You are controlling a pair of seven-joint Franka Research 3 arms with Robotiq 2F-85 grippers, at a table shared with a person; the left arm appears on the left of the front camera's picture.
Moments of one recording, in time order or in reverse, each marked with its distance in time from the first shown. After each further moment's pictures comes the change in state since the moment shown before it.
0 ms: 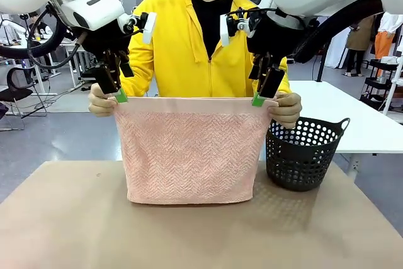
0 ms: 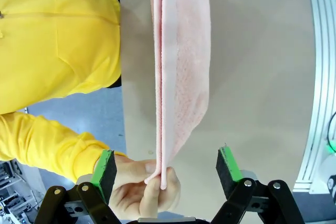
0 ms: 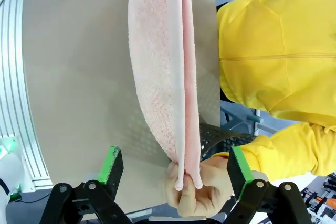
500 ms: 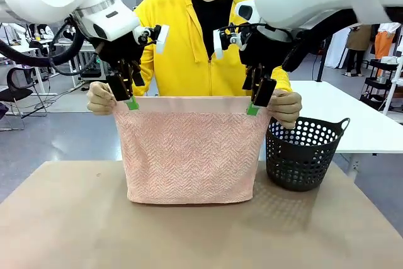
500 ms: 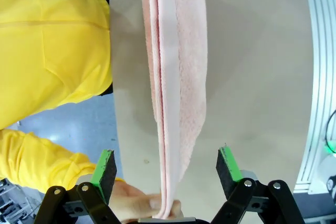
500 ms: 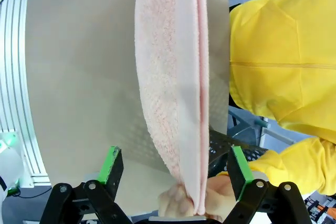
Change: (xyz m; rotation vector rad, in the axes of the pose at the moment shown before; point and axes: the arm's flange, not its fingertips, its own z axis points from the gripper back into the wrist) left arm 0.013 0.014 -0.036 -0.064 0.003 -0.013; right arm 0.005 -0.011 -0.034 0.064 0.015 0.033
